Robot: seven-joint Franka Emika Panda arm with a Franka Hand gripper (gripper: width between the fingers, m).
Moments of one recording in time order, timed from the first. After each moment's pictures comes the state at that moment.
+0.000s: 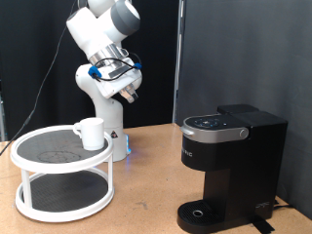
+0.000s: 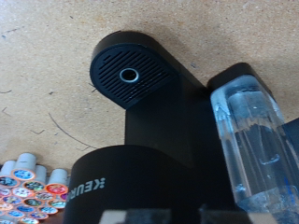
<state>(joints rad) -0.23 -0.79 -0.10 -2.83 0.65 2.16 2.46</state>
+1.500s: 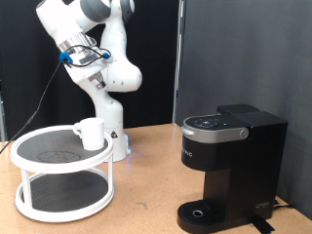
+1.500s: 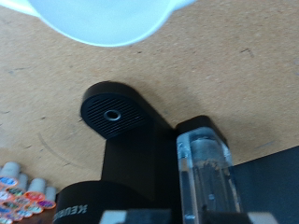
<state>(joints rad) -0.39 -0.92 -0.33 -2.78 0.38 1.86 2.24</state>
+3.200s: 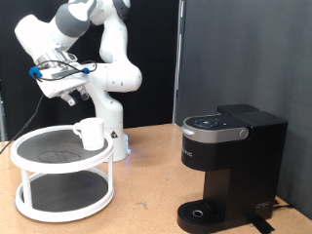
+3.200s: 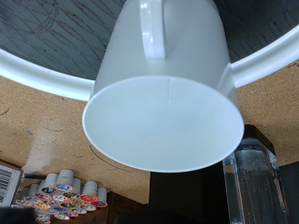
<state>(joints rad) -0.42 -0.87 -0.55 -2.86 0.33 2.01 2.13</state>
